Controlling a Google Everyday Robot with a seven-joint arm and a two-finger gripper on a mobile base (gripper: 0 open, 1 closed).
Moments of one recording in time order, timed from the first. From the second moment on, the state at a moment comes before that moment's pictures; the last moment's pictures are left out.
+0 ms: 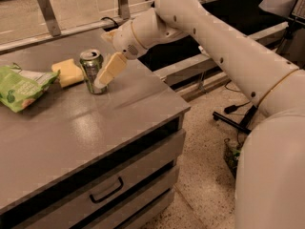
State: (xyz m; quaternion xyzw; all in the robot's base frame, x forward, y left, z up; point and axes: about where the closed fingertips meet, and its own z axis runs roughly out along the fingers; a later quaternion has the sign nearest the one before) arm 0.656 0.145 0.911 -0.66 0.57 0.28 0.40
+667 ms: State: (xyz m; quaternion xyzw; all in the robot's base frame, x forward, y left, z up) arm 0.650 0.102 0.910 -0.67 0.58 0.27 0.38
